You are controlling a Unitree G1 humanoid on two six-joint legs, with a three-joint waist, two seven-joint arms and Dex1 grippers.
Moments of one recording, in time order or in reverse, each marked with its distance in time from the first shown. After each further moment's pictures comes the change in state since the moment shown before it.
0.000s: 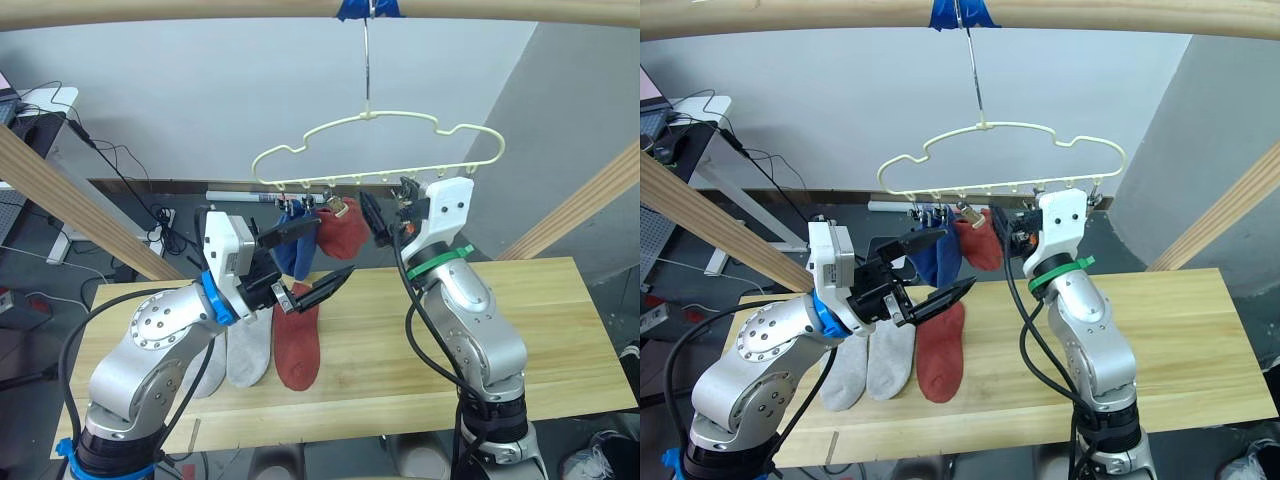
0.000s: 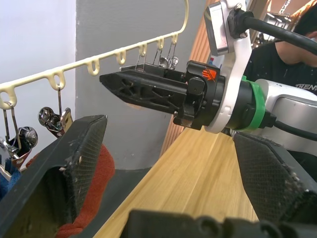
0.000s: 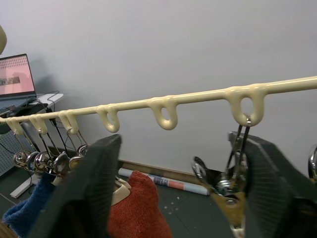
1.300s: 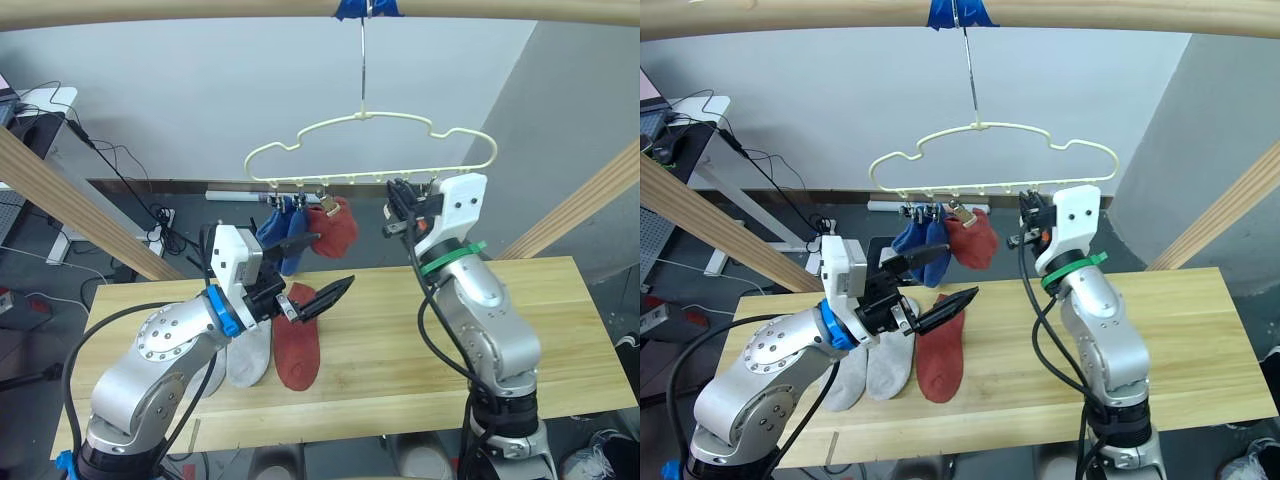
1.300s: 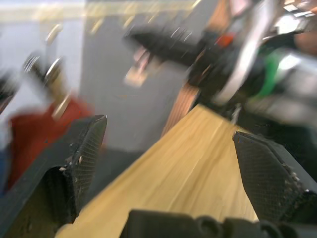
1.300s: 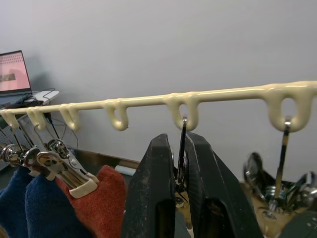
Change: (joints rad) left arm 0.101 0.004 -0.023 0.016 0.044 0.091 0.102; right arm -0.050 -0.099 -0.096 0.000 0.086 0.057 0.082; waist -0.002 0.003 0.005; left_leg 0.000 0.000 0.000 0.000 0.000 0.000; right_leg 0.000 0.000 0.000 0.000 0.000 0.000
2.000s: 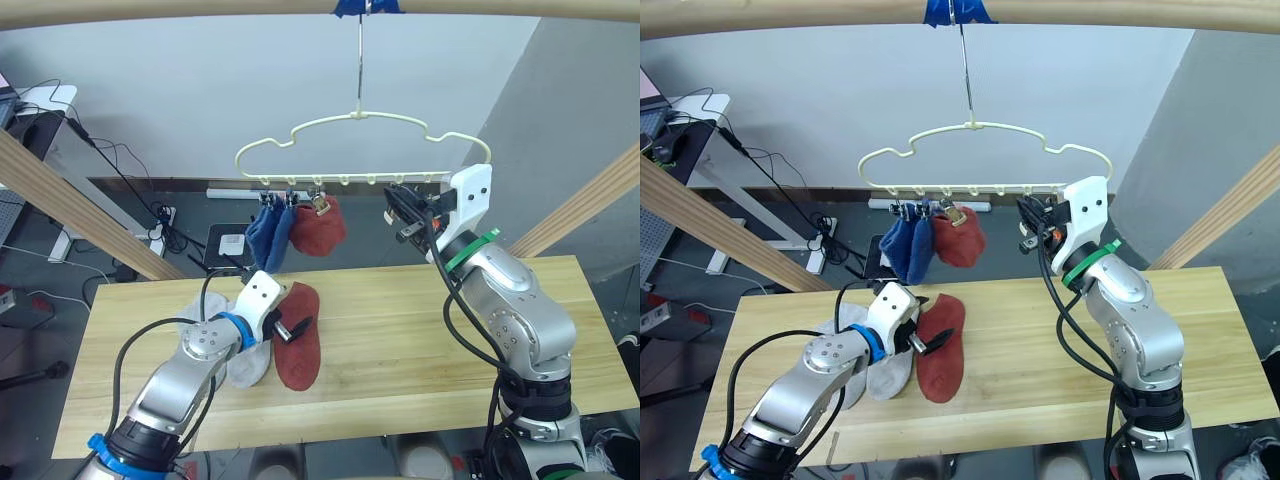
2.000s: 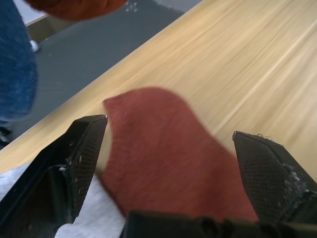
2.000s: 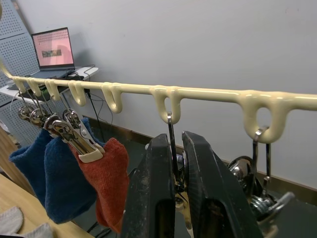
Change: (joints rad) left arm -0.049 0.041 -0.238 0.424 0.500 -0.076 0.023; right arm -0.023 -0.126 -0.034 0.021 0.131 0.076 0.137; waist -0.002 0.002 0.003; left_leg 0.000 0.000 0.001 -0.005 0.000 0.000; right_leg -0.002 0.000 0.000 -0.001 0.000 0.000
